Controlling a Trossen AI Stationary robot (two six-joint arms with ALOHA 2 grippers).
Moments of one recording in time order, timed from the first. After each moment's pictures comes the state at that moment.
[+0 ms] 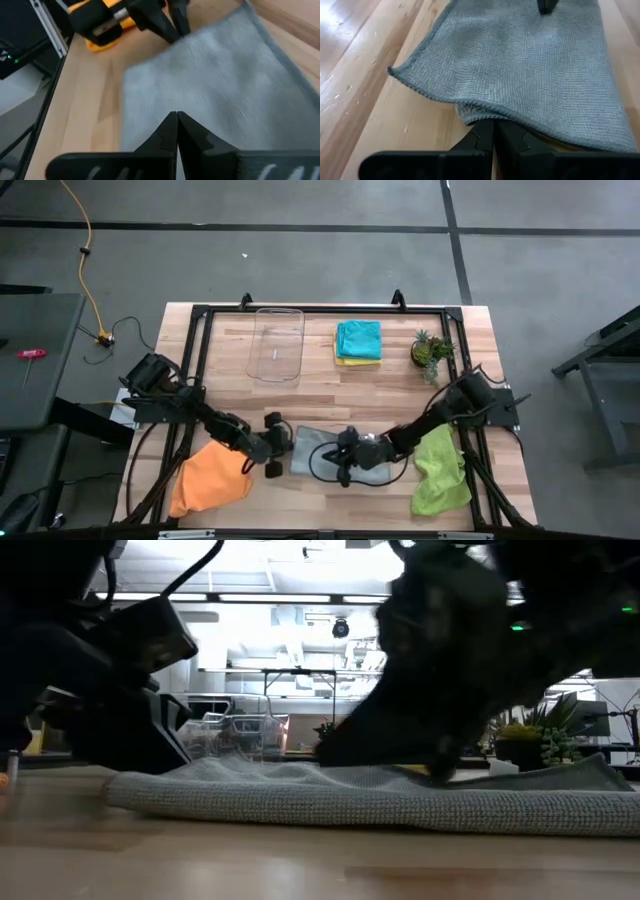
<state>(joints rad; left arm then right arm) -0.41 1.79 0.55 0.47 -0.44 -0.46 0.48 2.05 0.86 0.71 0.39 0.72</state>
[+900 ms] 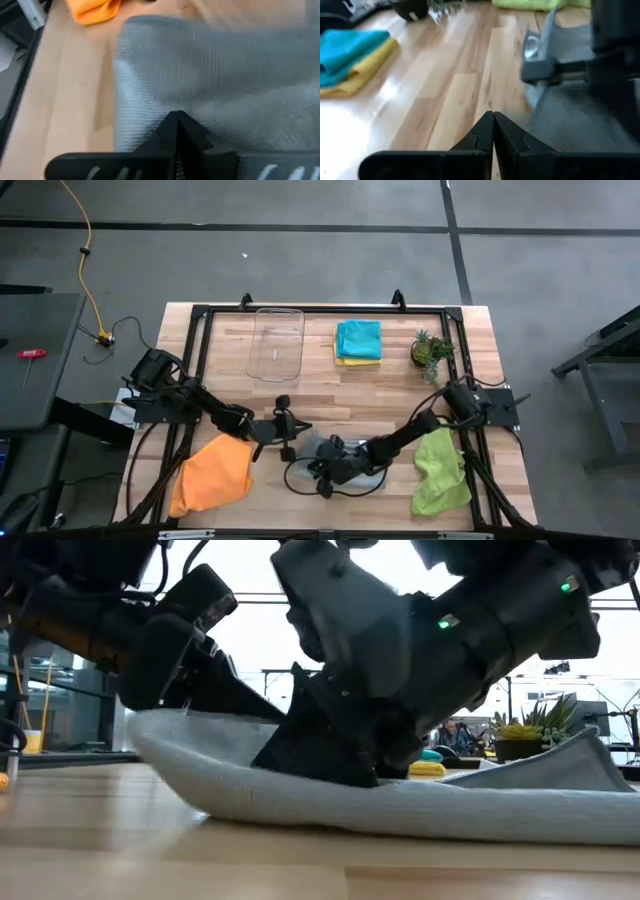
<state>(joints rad) -0.28 1.79 0.55 0.75 -0.56 -0.10 0.50 2.22 1.18 0.33 0.34 0.73</state>
